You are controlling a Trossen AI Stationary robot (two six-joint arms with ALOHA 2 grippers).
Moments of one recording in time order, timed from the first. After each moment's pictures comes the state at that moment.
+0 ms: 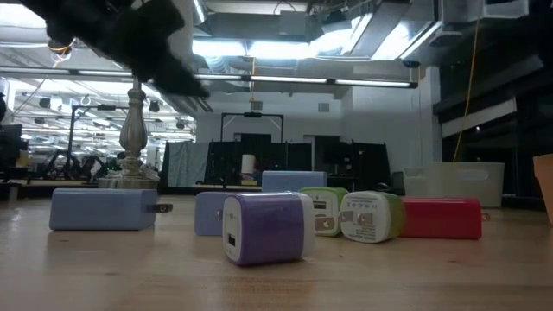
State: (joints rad) left arm 0.03 0.98 0.49 0.03 -0.10 0.01; right arm 1.07 1.05 0.58 -0.42 1.37 1.29
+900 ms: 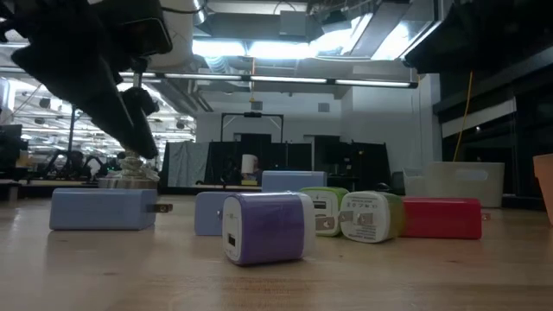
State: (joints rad) left arm -0.47 1.43 0.66 -0.09 -0.22 -0.59; right arm 0.63 1.05 0.58 -0.23 1.10 0.67
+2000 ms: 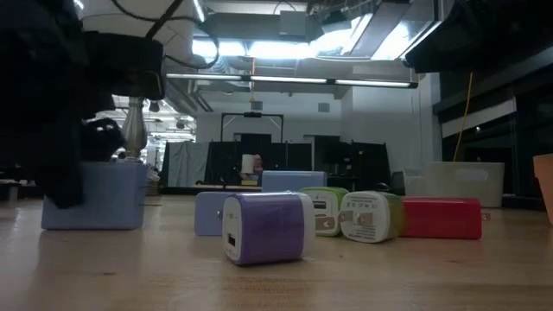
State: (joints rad) left arm -0.54 1.67 0.84 -0.30 -0.16 -0.86; right arm 0.62 1.05 0.58 -0.20 1.03 0.59
